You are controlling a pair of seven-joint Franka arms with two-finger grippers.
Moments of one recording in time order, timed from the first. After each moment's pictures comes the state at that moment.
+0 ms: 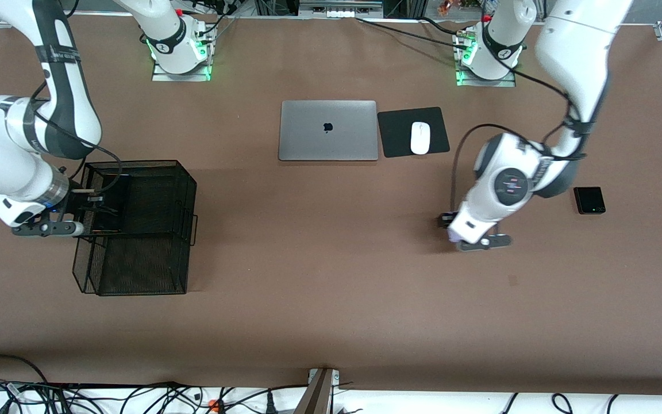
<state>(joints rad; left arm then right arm) -0.19 0.56 -0.17 -1.84 0.10 2.32 -0.57 0.20 0.29 -0.28 -1.87 0.05 2.17 -0.14</state>
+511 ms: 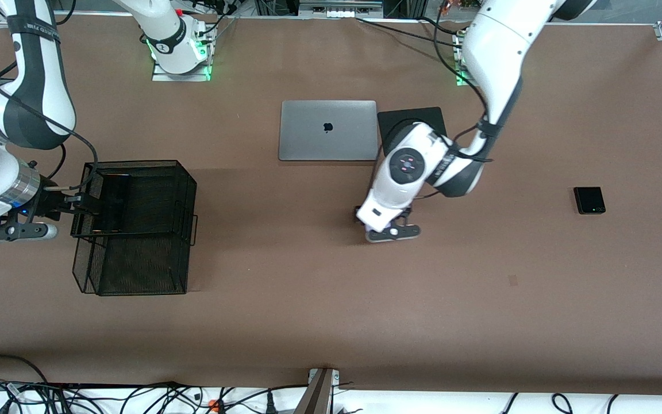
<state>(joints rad) -0.47 0.72 -0.17 -1.54 0.07 2.32 -0.77 0.22 0.29 -0.28 -1.70 0.06 2.00 -0.13</state>
